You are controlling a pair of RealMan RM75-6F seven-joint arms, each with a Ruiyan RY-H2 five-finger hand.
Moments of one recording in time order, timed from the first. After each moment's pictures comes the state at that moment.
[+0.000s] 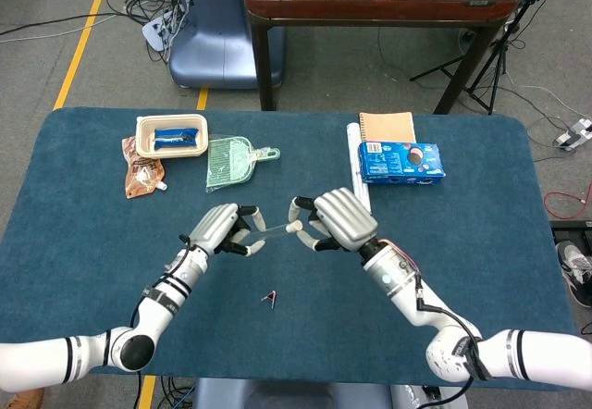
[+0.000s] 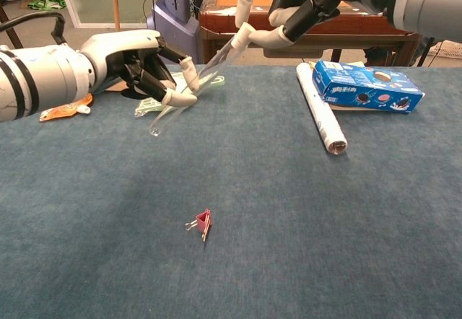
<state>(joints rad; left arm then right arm) -0.83 -1.47 -0.32 -1.71 0.87 0.91 0.03 0.83 -1.31 0.29 -1.89 -1.13 0.99 -0.14</state>
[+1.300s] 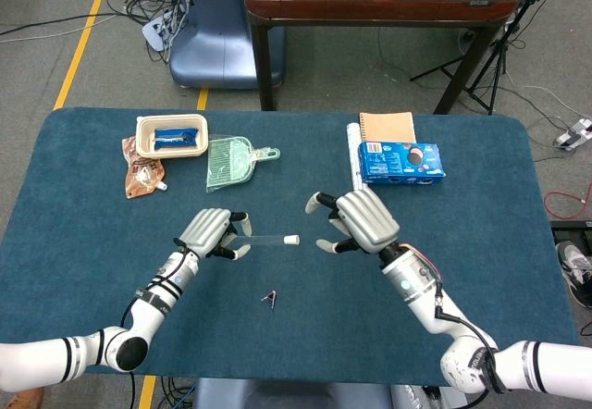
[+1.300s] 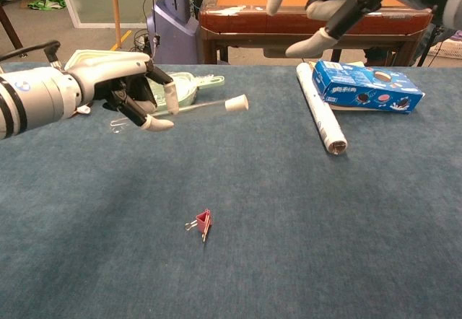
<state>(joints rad) -0.82 -1.49 -0.21 -1.59 0.97 0.93 0.14 0.74 -1.26 0.24 -1.92 -1.19 1.10 -0.14</state>
